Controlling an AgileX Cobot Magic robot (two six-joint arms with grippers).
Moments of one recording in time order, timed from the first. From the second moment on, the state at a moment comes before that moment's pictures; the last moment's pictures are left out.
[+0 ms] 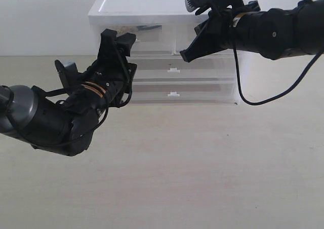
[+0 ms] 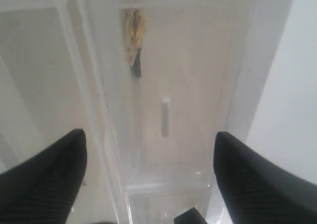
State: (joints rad) left arm -0.58 2.04 -0.87 -0.30 -1.13 -1.37; right arm 0.43 1.78 -1.13 0.14 -0.19 -0.51
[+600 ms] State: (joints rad) left arm -0.58 2.04 -0.98 -0.36 -1.02 -1.37; right arm 0.43 1.78 -1.13 0.14 -0.19 -0.51
